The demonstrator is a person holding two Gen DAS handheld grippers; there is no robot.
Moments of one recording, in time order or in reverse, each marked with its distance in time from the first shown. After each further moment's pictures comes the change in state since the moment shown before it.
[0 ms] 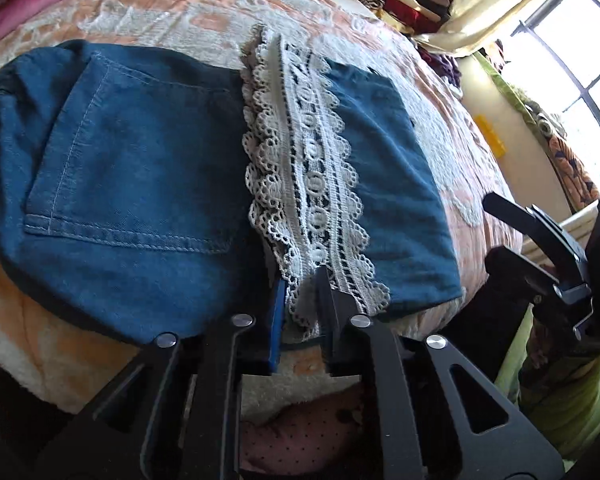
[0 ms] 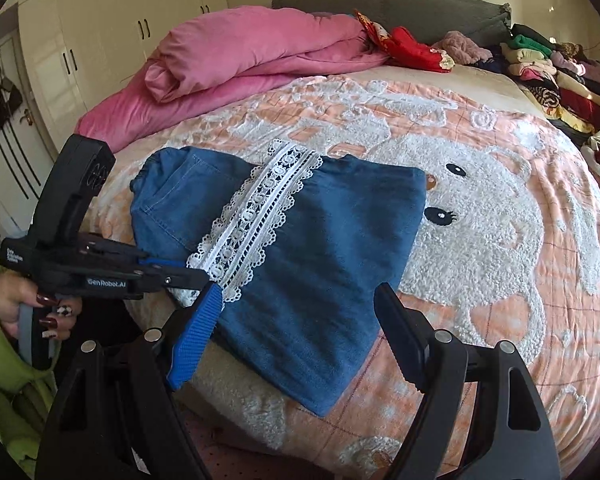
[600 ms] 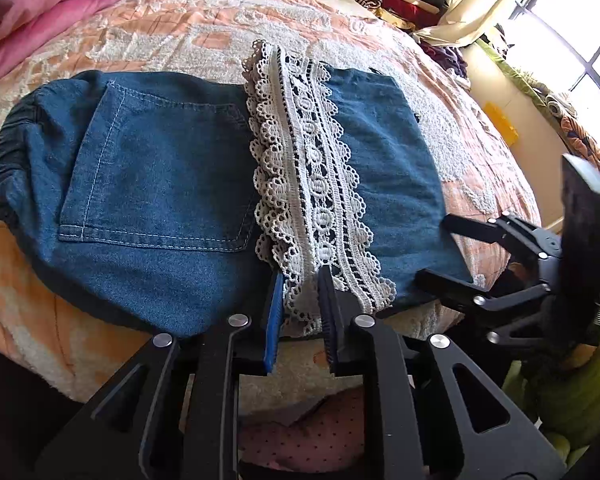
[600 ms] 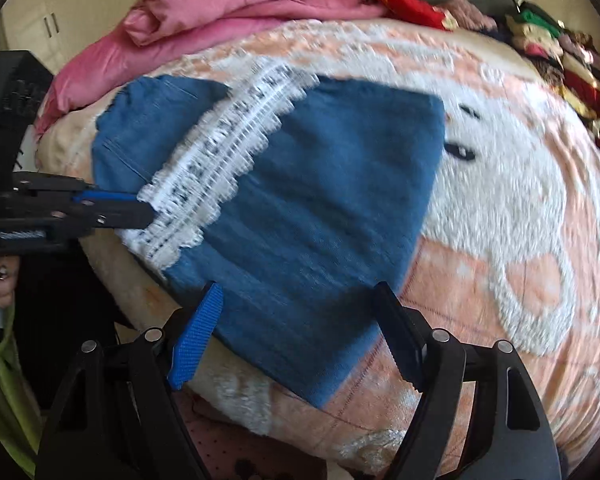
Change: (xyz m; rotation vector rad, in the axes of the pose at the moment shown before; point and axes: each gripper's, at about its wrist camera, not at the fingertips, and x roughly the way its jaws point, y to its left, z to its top) left arm -0.008 -0.006 -0.003 0.065 -0.025 0.090; right arm 0.054 -0.002 -0.025 -0.005 0.179 -0.053
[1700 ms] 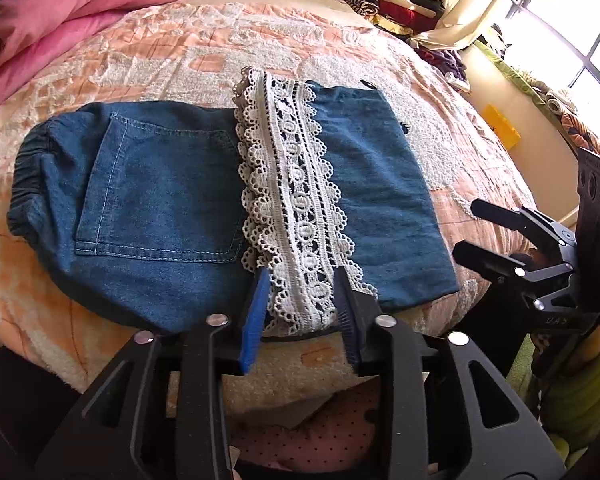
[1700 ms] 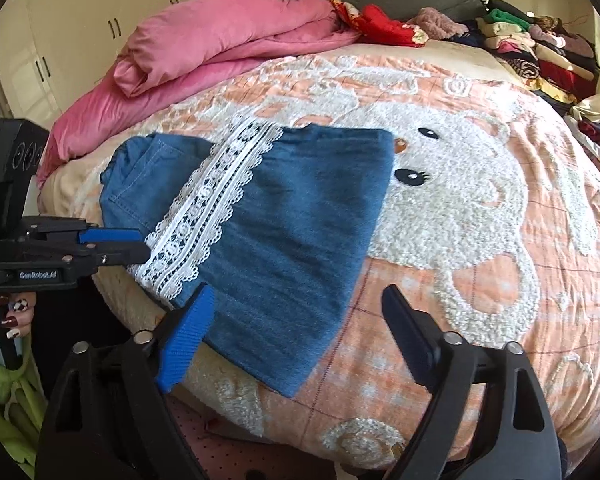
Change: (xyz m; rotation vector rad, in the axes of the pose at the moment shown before) left arm -0.015 -0.016 0.002 0.030 -0.036 0.033; right arm -0.049 -0.022 0.000 0.093 -0.129 -0.002
